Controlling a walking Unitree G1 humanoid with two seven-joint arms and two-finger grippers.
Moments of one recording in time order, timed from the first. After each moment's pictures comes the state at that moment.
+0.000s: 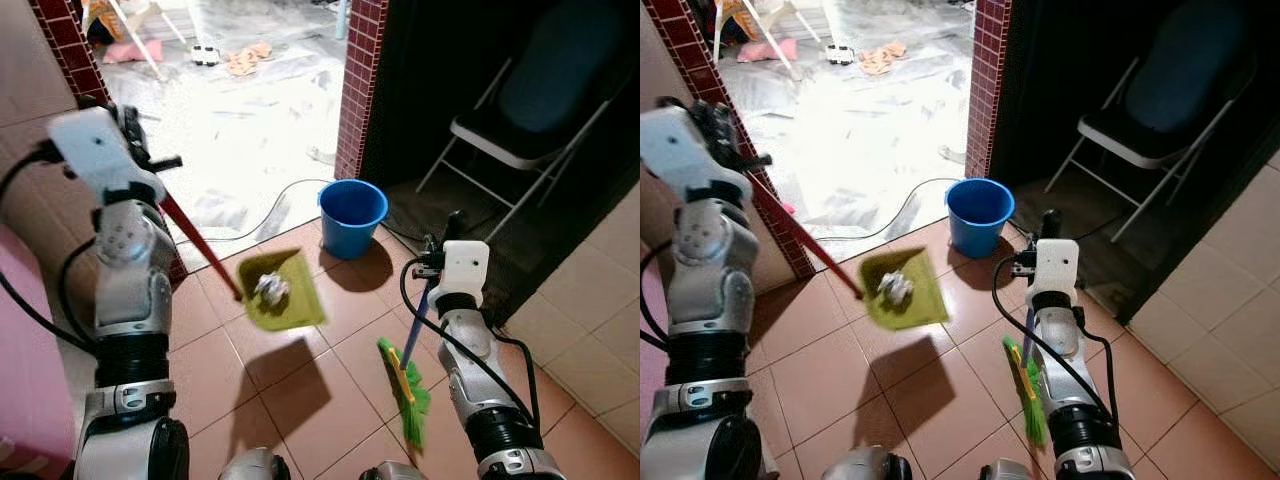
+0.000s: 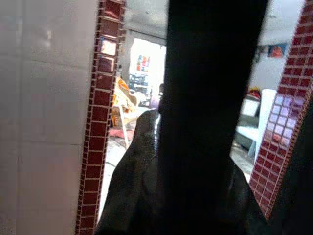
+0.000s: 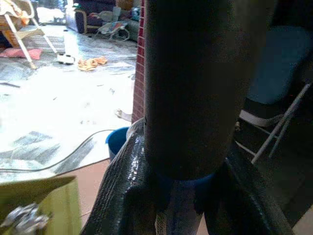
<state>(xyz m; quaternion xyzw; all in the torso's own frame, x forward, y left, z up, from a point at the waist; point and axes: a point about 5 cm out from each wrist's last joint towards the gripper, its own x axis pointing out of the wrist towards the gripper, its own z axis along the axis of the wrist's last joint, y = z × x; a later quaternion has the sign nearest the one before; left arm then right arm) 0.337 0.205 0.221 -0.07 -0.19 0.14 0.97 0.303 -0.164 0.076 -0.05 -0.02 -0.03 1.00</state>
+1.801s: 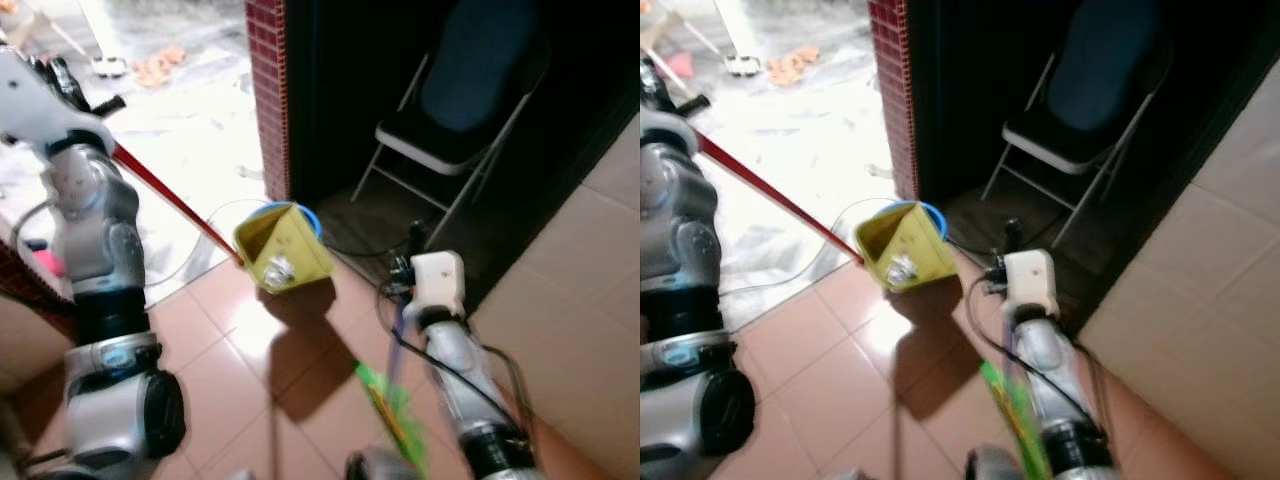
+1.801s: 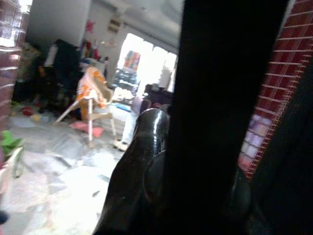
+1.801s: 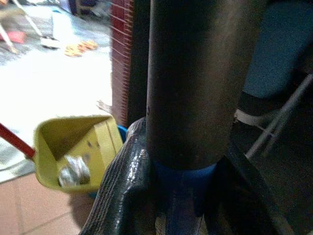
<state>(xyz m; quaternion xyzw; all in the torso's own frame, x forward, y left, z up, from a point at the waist) 0.349 0.221 0.270 -0.14 -0.23 0.20 0.94 0.286 -0.146 0.065 -0.06 0.01 0.05 1.00</state>
